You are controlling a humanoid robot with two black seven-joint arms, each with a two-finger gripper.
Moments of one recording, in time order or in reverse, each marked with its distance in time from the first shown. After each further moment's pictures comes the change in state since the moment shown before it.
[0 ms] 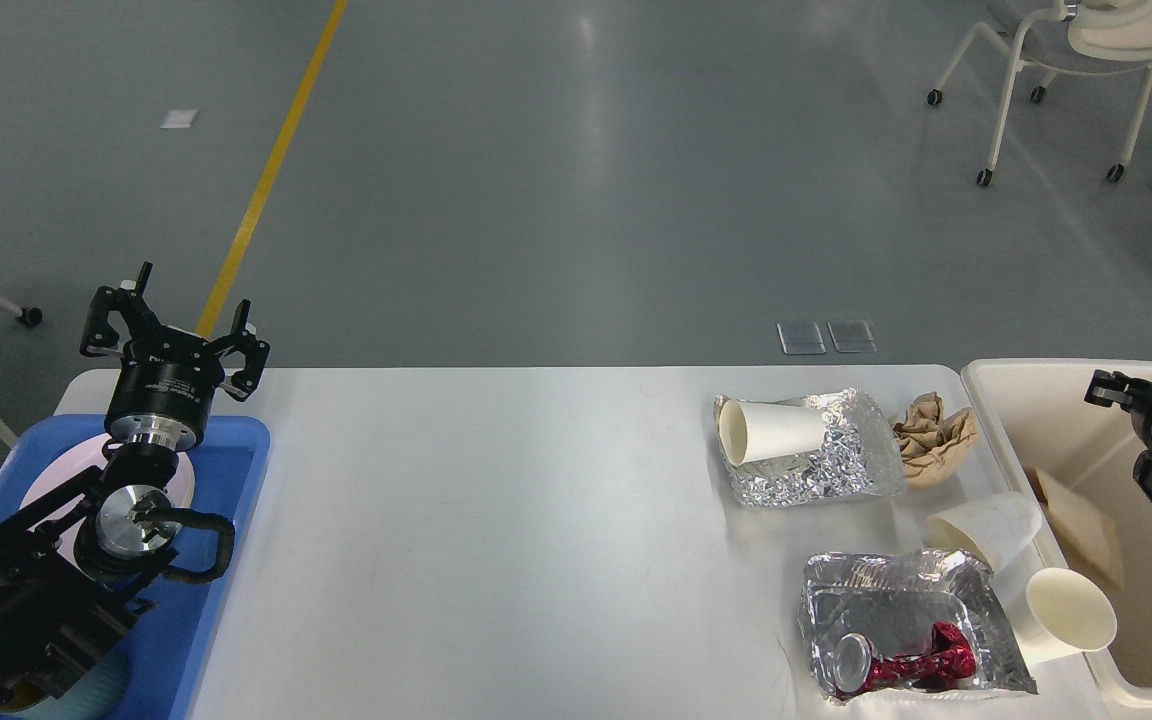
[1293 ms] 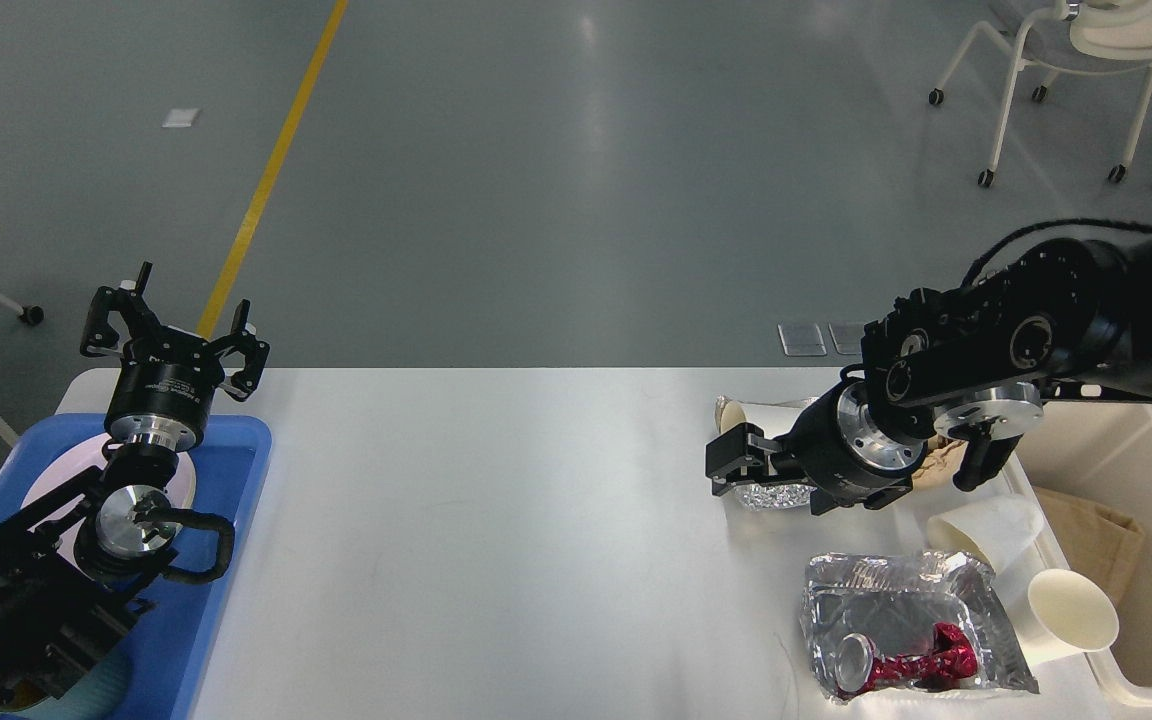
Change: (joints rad) left arm 0.000 0.000 0.000 0.000 0.000 0.000 0.000; right arm 0.857 0.219 0.042 1.221 0.286 0.209 -0.011
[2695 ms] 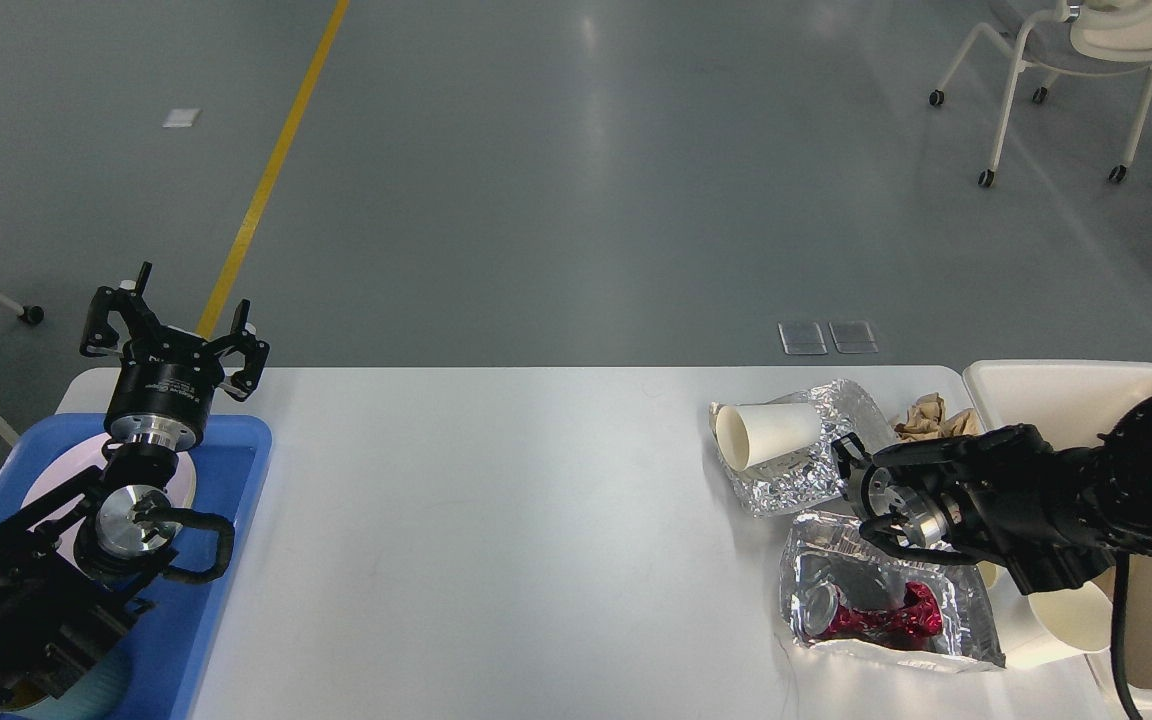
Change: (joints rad) left arm 0.000 0.000 0.000 0.000 0.000 0.000 0.000; right arm -0.643 0.026 0.178 -0.633 0.436 -0.362 -0.063
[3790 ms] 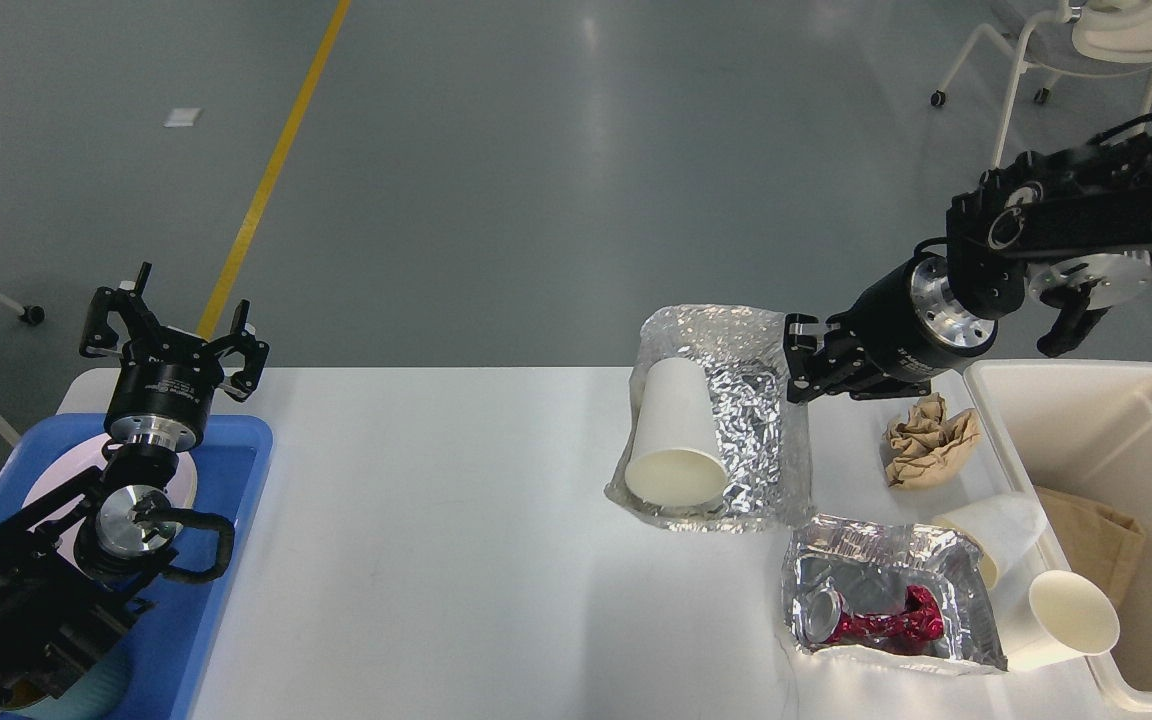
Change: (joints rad) left arm 0.000 0.000 0.000 0.000 0.000 0.000 0.000; right arm 0.894 -0.211 -0.112 0.636 -0.657 0.707 0.046
